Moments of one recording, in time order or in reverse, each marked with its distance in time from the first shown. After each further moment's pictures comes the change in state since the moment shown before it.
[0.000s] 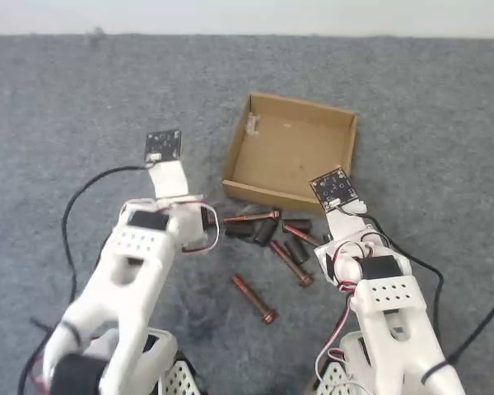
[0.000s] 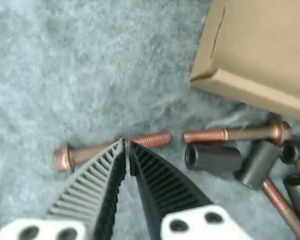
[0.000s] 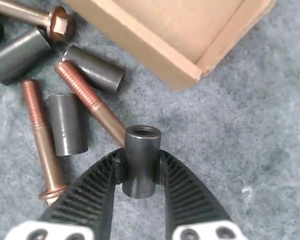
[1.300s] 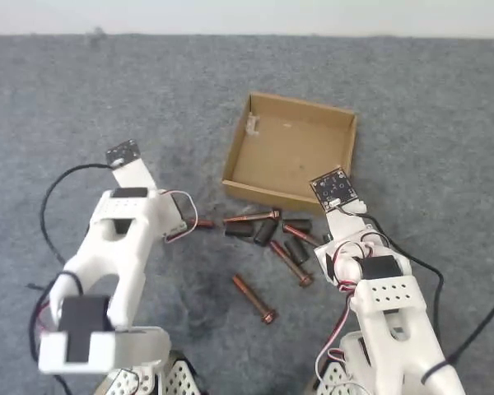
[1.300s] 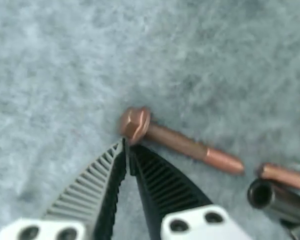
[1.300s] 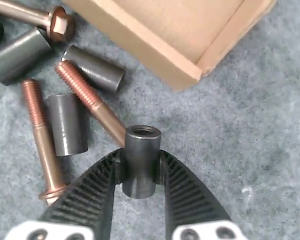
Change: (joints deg) left arm -11.3 24.1 -14.1 8.0 10.5; right arm 0.0 0.0 0.0 0.0 0.0
